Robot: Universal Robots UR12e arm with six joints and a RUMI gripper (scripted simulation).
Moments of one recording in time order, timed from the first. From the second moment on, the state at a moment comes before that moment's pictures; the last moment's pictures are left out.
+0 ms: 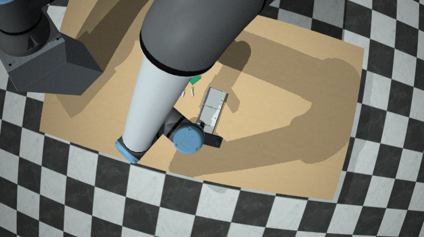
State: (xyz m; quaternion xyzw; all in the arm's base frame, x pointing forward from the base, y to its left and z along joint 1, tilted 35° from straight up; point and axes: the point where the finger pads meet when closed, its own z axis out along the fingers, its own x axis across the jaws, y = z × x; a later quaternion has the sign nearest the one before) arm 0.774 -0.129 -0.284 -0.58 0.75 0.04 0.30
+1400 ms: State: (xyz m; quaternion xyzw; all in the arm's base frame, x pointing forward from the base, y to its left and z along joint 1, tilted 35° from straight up) arm 0.764 -0.145 -0.257 -0.58 0.75 0.04 0.30
